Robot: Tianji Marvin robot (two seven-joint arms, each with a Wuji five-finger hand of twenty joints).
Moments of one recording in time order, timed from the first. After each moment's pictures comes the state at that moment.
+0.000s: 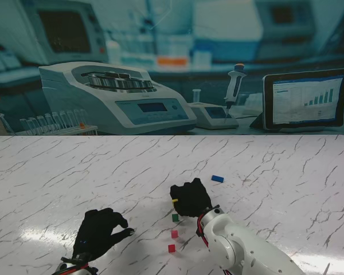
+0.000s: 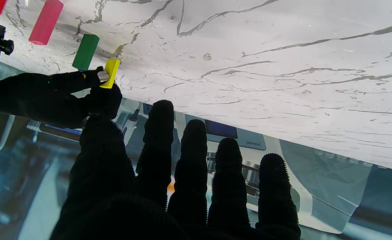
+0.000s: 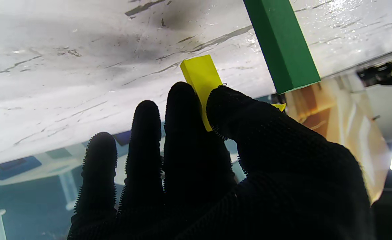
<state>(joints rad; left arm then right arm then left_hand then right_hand) 2.17 -1.10 -1.33 -1.93 1.01 0.07 0.34 -1.38 -1.16 0.72 -1.35 -0.78 0.05 -0.35 0.95 -0.07 -0.08 -0.12 0.77 0.07 0.64 0.41 0.78 0.13 0.33 0.31 0.46 0.15 0.37 0.32 0.07 0.26 0.77 0.39 0.70 -0.56 0.94 0.03 0.62 0.03 1.05 0.68 0.98 0.01 0.91 0.49 0.61 0.02 0.92 0.62 0.09 0.14 1.27 0.49</state>
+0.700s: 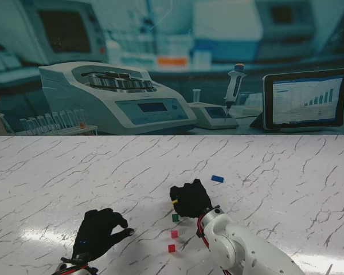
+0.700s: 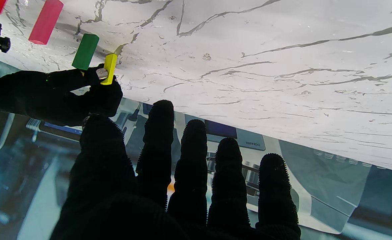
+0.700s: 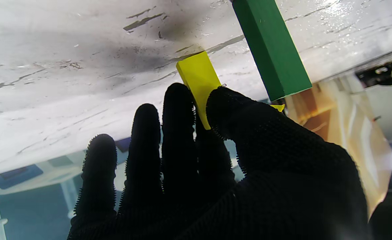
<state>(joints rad) 2.17 -1.10 -1.33 -1.93 1.00 0.07 0.34 -1.39 -1.16 0.74 -1.36 -0.77 0.04 -0.31 0.95 -0.07 -0.08 -0.12 0.77 0.07 0.64 0.41 0.78 0.13 0.33 0.31 0.46 0.15 0.37 0.32 0.07 0.26 0.77 0.39 0.71 -0.55 0.92 0.03 0.61 0.03 0.99 0.67 0.95 0.04 0.85 0.49 0.57 0.02 0.90 0.62 0.06 0.14 1.27 0.48</state>
